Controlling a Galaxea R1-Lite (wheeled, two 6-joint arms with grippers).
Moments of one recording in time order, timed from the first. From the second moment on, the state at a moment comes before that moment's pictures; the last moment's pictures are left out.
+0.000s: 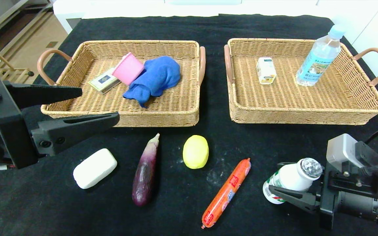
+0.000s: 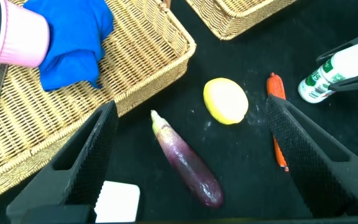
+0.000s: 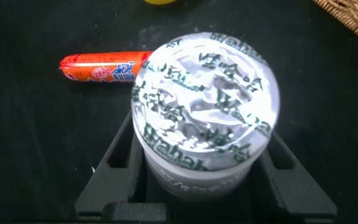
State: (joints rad) left arm -0.44 1.12 -1.02 0.03 -0.17 0.16; right arm 0.47 1.39 -0.50 -0.58 0.41 -0.32
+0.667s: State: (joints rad) left arm -0.44 1.12 -1.02 0.03 -0.17 0.16; right arm 0.47 1.35 -0.56 -0.54 0.41 -0.29
